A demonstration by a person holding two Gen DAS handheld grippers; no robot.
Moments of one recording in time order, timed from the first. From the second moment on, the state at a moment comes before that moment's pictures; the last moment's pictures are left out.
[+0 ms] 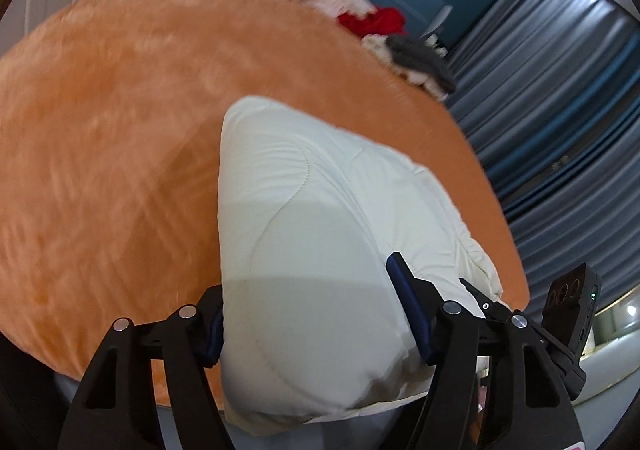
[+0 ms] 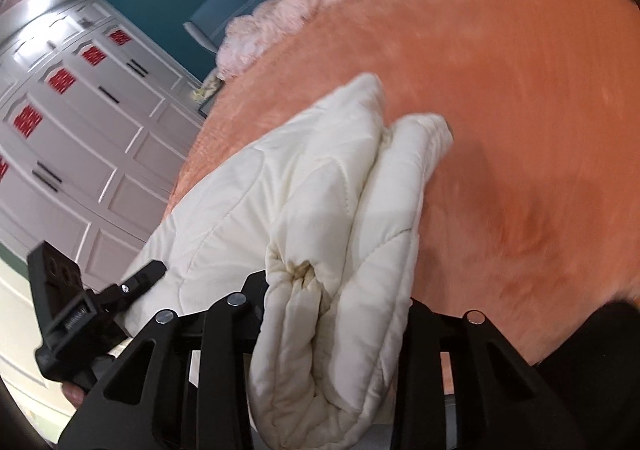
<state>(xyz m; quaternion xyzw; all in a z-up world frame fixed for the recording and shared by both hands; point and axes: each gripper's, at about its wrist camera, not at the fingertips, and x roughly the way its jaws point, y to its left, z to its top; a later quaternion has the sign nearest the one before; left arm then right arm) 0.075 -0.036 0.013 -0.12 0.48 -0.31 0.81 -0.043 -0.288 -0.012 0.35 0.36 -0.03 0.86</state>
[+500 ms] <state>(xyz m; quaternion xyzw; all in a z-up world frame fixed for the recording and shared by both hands) 0.062 -0.032 0.180 -0.11 0.27 -0.37 0.88 -0.038 -0.274 0.158 0.24 0.20 0.01 0.95</state>
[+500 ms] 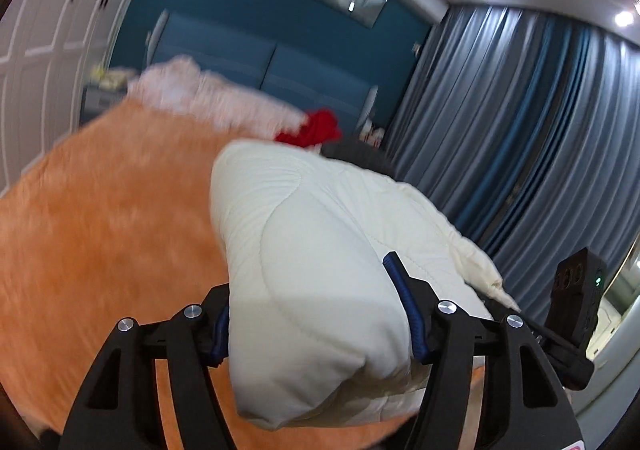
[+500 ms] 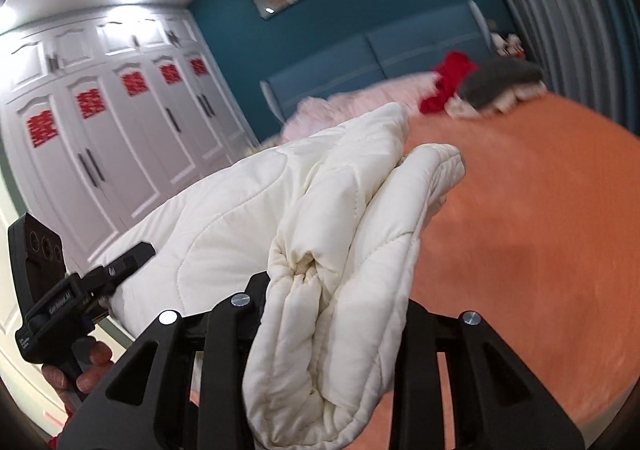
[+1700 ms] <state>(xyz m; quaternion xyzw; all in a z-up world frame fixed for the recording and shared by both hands) 0.334 -0.017 0.019 -0.09 0.30 -0.32 0.90 0.255 -0.266 -0.005 0.23 0.30 0.06 0.92</state>
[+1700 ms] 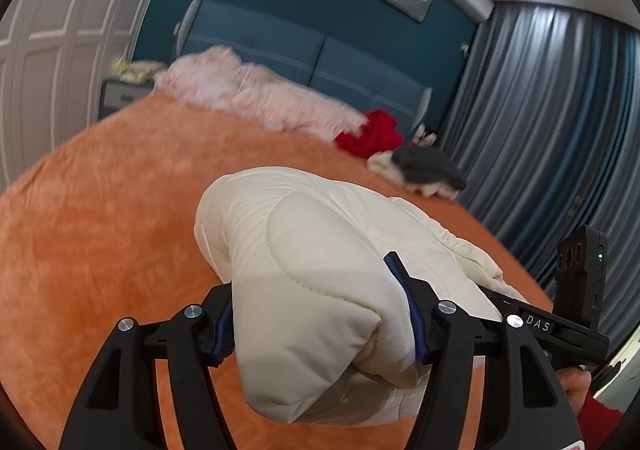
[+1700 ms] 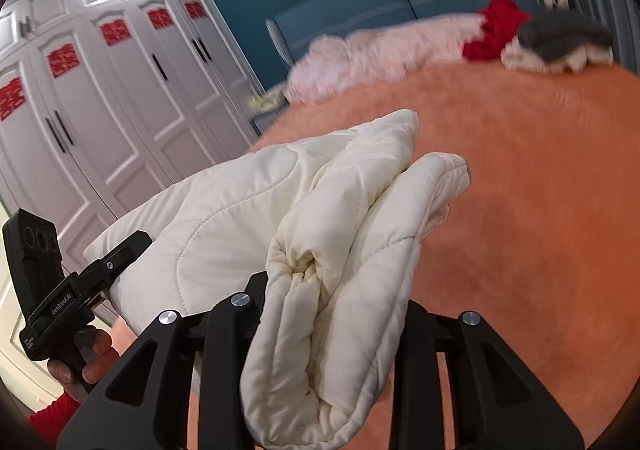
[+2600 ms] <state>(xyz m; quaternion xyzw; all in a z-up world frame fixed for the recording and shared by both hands) 0.278 0.015 -0.005 0.07 0.42 -0.17 0.89 0.169 -0.261 -0.022 0.21 0.38 0.00 0.90</state>
